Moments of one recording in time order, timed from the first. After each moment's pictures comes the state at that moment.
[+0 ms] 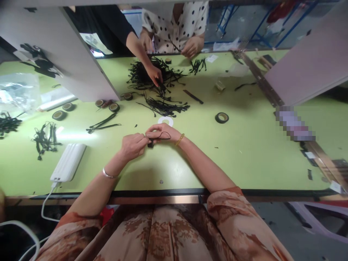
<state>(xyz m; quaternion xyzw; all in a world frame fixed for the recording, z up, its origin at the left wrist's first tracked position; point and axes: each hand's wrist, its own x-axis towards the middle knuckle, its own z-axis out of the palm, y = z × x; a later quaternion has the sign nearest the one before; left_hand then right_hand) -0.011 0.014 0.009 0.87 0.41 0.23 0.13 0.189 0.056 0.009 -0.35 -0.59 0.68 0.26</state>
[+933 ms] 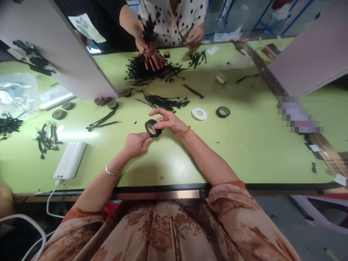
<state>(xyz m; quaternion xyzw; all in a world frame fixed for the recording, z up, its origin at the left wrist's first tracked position) 0.000 0.010 0.001 0.83 0.51 0.14 0.18 0.209 0.060 0.018 -0.29 -0.59 0.66 0.36</state>
